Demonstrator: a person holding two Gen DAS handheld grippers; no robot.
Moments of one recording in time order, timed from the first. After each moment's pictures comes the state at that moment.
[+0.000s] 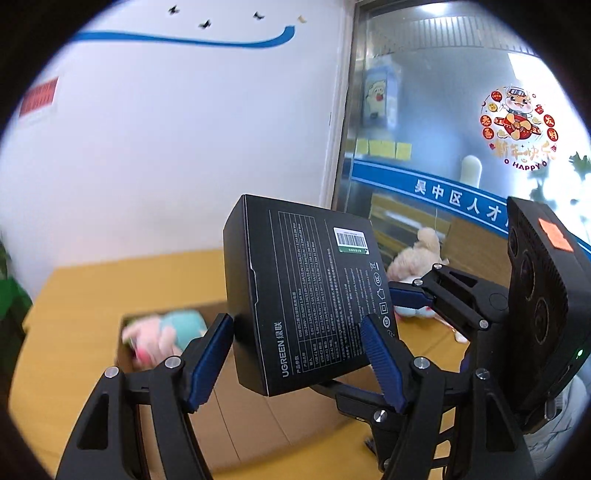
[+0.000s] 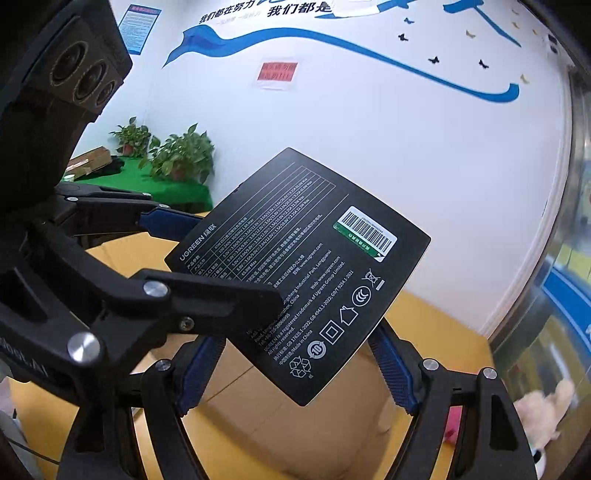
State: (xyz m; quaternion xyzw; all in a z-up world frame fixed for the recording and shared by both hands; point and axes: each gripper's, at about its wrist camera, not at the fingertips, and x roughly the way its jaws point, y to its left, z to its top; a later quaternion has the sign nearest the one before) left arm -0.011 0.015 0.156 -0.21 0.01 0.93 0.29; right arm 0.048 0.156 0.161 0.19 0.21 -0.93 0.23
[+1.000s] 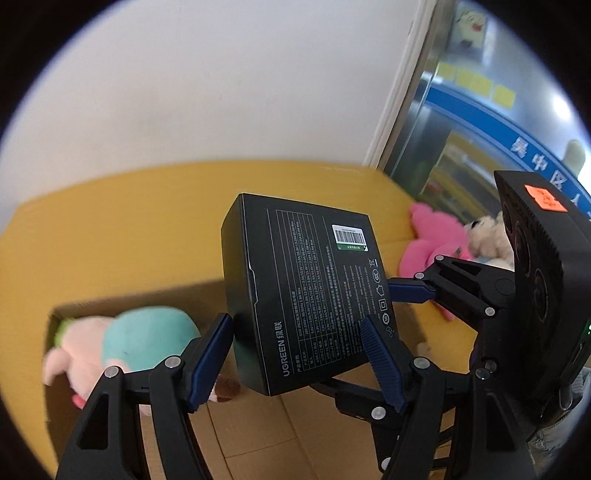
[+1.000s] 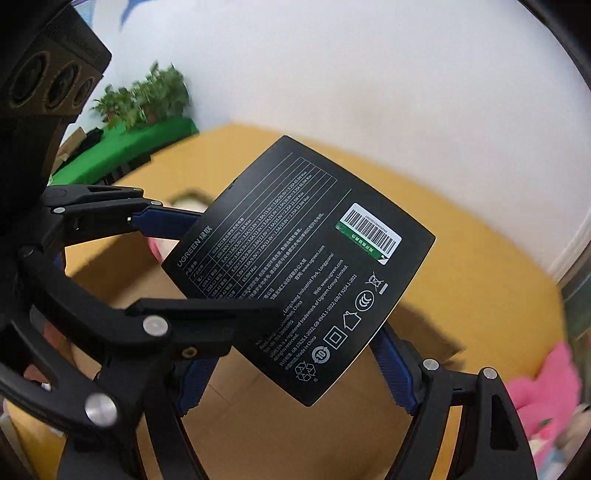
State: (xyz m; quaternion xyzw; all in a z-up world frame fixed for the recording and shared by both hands) left arm -0.283 0.070 0.014 -0.42 -0.01 0.87 0.26; right arm -0.251 0.183 0.028 0.41 0.15 -0.85 0.28
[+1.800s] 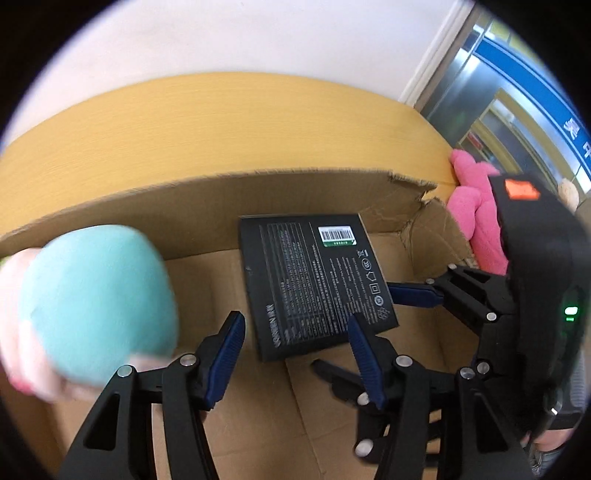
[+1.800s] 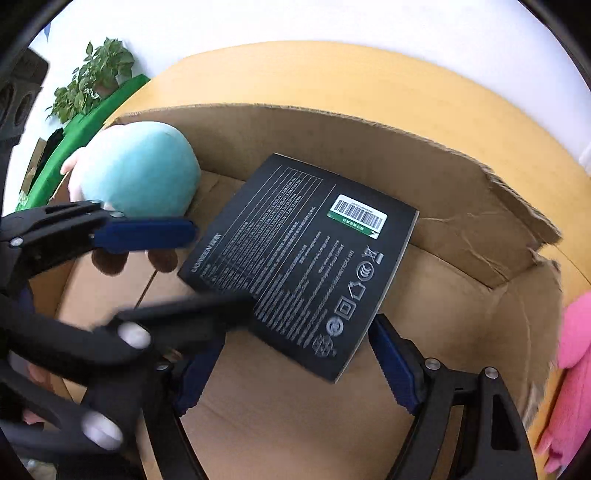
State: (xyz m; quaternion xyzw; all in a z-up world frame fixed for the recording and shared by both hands) left arm -0.297 0.081 -0.050 -0.52 -0.02 0.83 0.21; right arm -0.292 0.204 -0.080 0.56 0.08 -0.79 0.23
